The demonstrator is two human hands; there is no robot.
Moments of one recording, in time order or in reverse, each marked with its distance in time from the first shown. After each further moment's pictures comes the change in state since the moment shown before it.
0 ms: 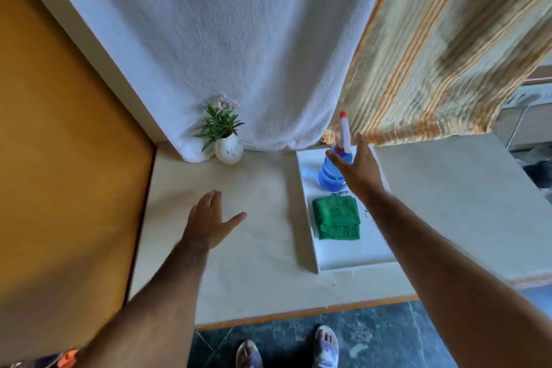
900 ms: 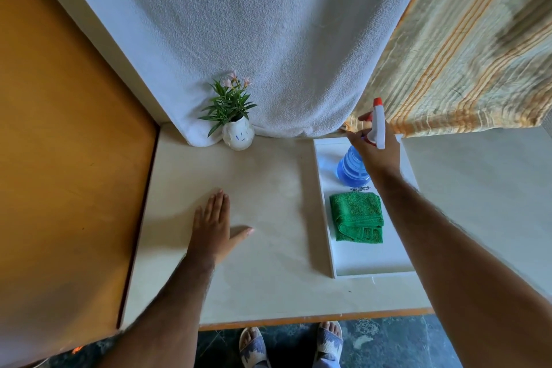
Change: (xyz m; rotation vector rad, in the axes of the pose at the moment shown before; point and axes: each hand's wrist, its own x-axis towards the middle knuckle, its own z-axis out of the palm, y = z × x) left_hand 0.002 -0.037 0.071 0.110 0.015 0.057; right_hand 0.044 0.018 0.033 0.287 0.146 -0.039
